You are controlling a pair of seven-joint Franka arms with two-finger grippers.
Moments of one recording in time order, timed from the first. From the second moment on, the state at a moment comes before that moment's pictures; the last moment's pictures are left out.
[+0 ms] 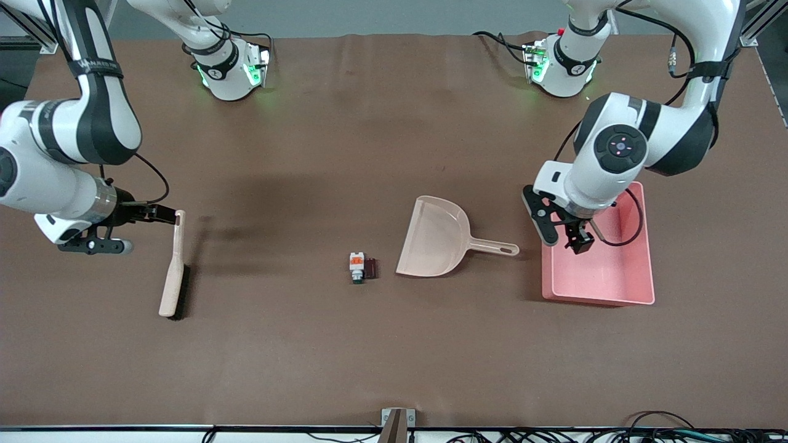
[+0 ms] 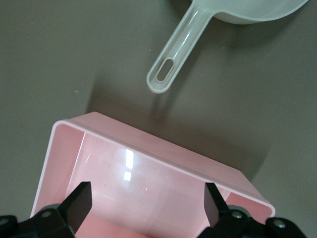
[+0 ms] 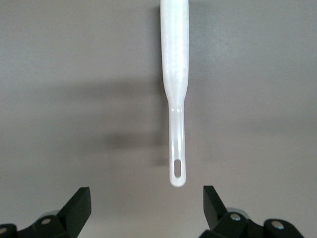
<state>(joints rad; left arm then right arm) -0.05 0.23 -0.32 -1.95 0.24 2.14 0.81 -0.08 0.19 0.05 -1.96 -0.01 2.01 0.03</state>
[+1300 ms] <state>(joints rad) -0.08 0.33 -0.35 -2.00 0.67 2.27 0.75 -0.15 0.42 0.05 -2.04 -0.01 2.32 -0.06</state>
